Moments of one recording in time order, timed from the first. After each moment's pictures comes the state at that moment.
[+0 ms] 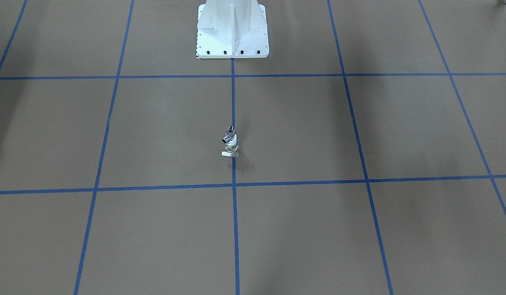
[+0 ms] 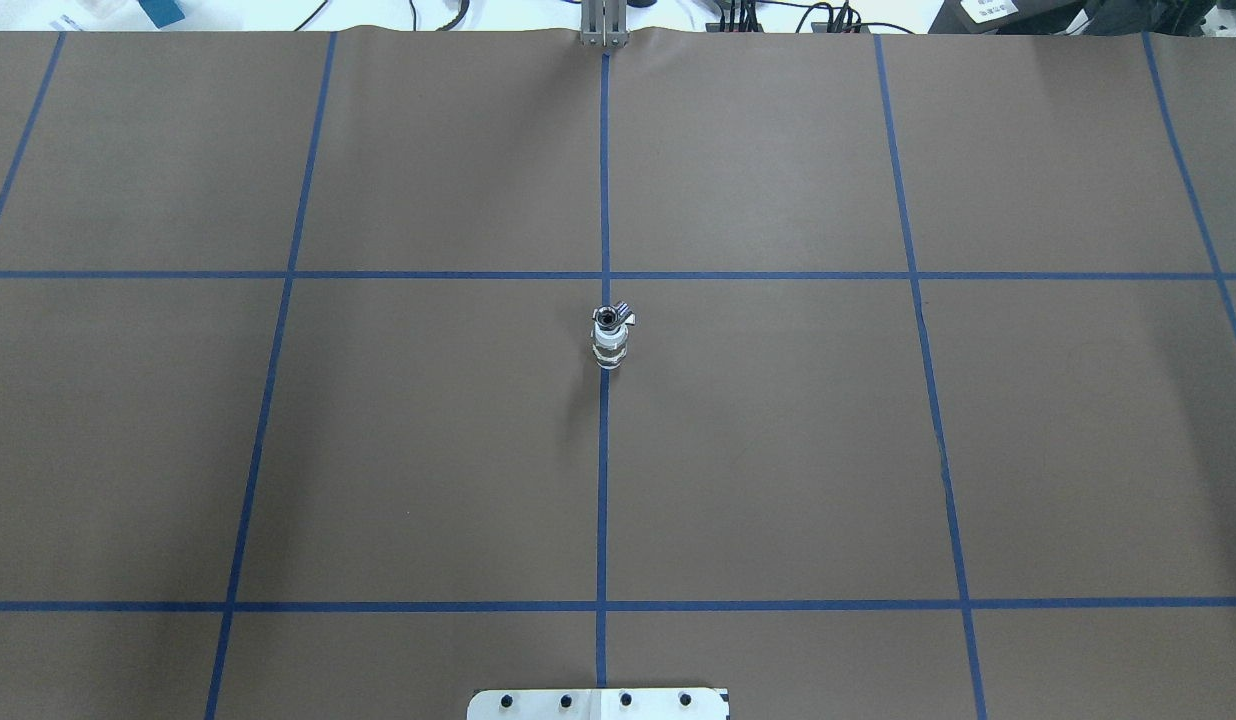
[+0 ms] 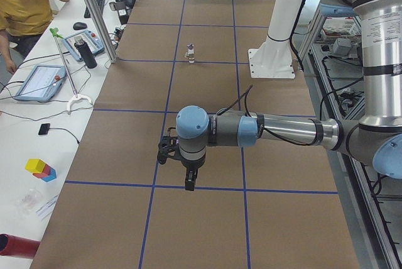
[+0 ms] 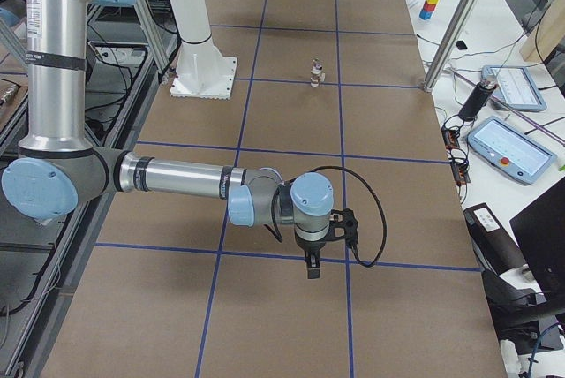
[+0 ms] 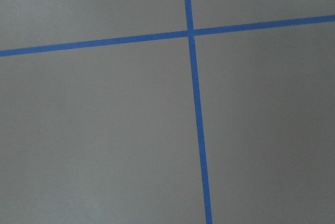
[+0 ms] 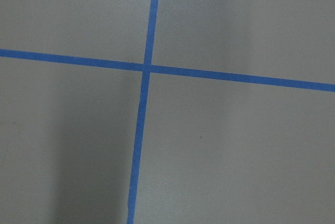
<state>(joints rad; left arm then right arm) -1.62 -1.40 -1.84 -1.48 -2.33 0.12 1.57 -1.66 1.60 -1.41 2.31 -0.04</state>
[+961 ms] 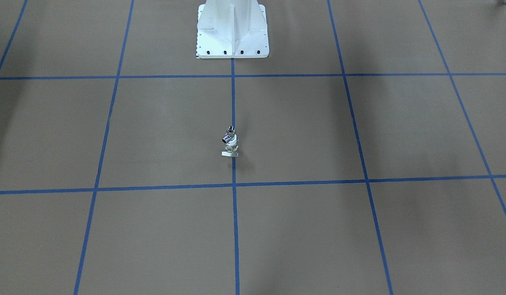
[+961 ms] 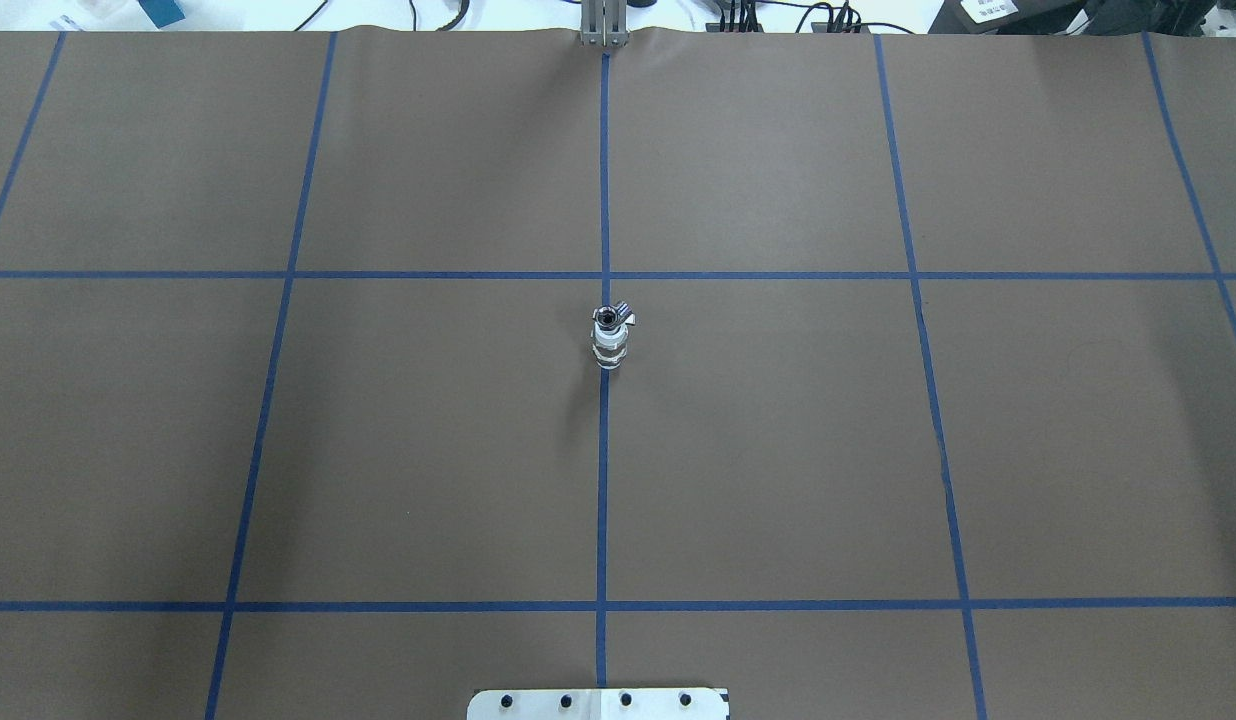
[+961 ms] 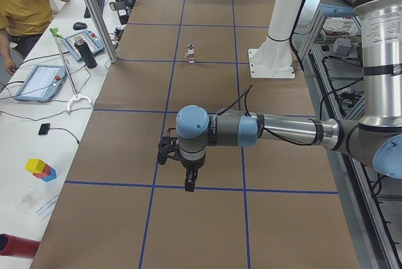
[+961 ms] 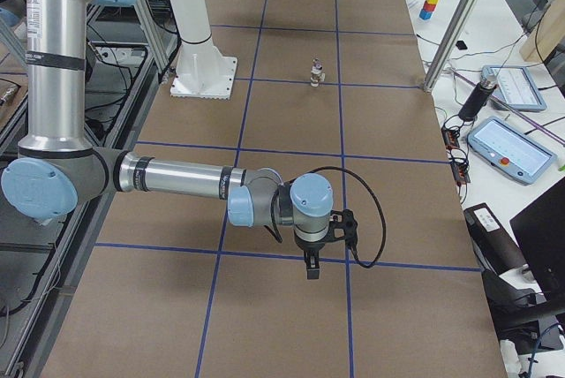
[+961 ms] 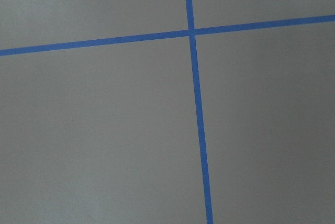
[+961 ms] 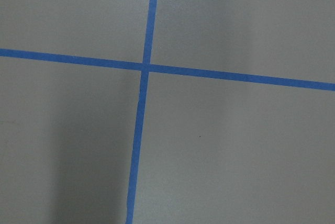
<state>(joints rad) -1.62 -1.40 -1.84 -1.48 -2.31 0.12 1.57 -1.66 1.59 -1.41 2.31 -0.04</state>
